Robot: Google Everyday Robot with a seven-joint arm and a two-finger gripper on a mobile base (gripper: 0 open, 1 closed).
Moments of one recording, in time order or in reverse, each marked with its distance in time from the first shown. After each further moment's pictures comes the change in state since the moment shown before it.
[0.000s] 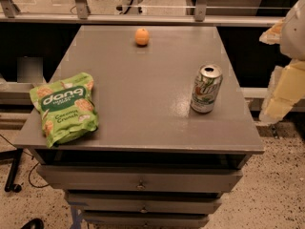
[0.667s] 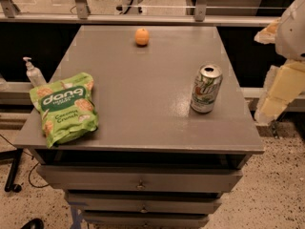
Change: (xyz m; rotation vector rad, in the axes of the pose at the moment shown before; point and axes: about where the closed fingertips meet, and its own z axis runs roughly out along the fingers) arm -0.007 -0.002 0.004 0.001 -0.030 -0.017
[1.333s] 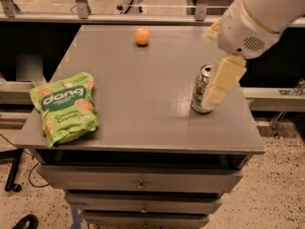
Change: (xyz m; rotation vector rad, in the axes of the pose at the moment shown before) arm -0.086 -0.017 0.044 -0.056 -0.190 -0.103
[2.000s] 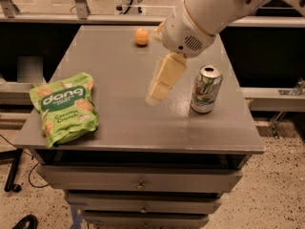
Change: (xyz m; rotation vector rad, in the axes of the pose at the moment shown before) arm -0.110 0.003 0.053 -0.118 -0.250 -0.069
